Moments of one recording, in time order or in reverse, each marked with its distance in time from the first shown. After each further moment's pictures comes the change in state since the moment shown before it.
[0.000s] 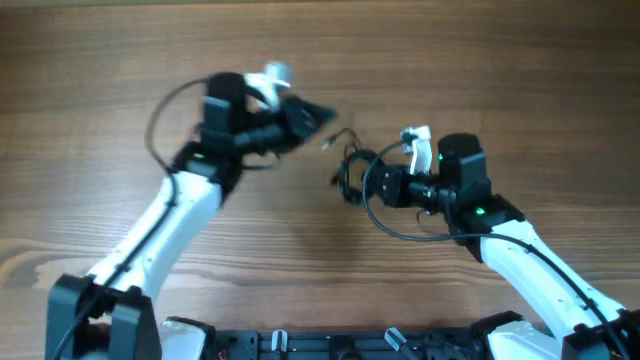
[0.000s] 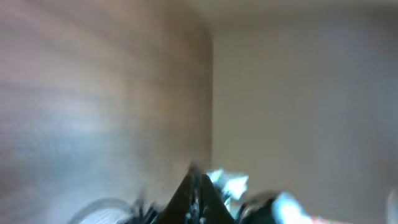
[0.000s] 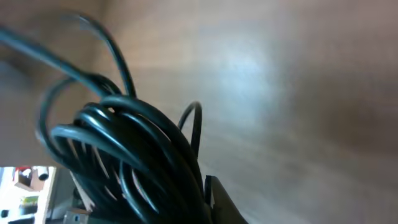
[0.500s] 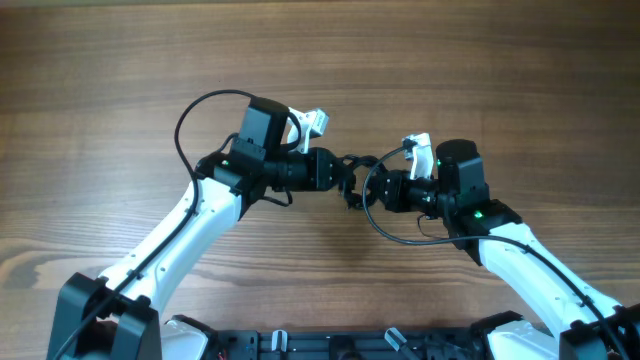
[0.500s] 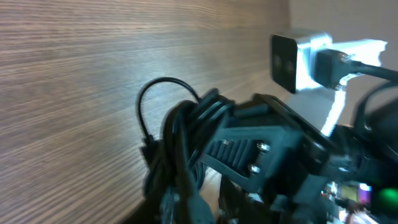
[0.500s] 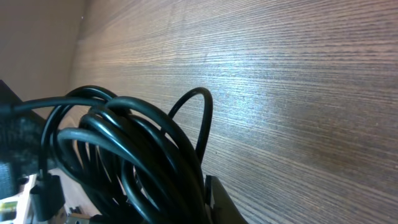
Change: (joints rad) left arm -0.169 -0.006 0.010 -0.458 -0.093 0.527; right arm 0.003 0.009 -0.033 0.015 0.047 -0.029
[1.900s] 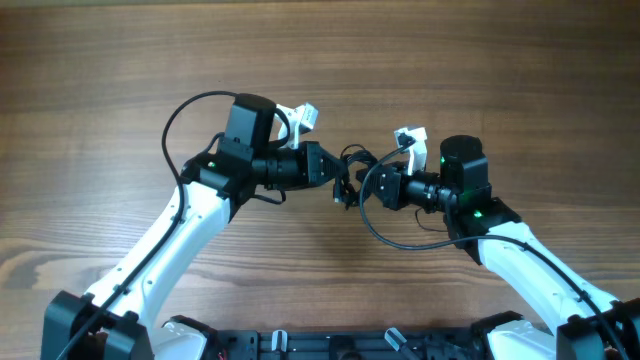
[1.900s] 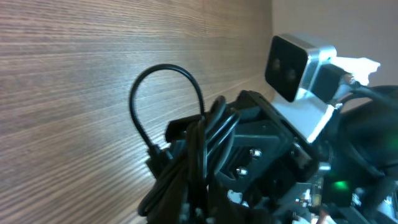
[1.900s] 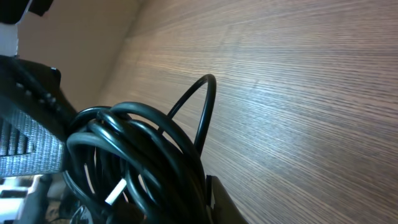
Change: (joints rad) left arm 0.037 -0.047 0.005 -0.016 0.058 -0.099; right arm -0.009 0.016 -0.008 0.175 -0.133 -0.062
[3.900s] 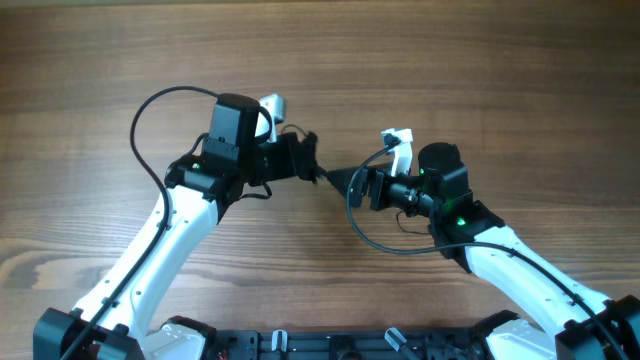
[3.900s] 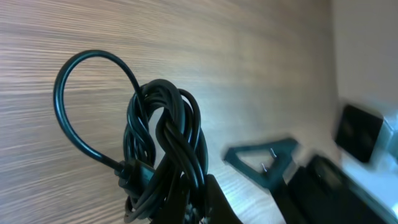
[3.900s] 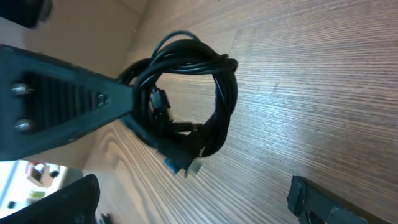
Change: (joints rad) left arm 0.063 -0.051 -0.002 -0.063 -0.265 0.095; right arm 0.133 0.000 -0.005 0.083 0.152 0.171
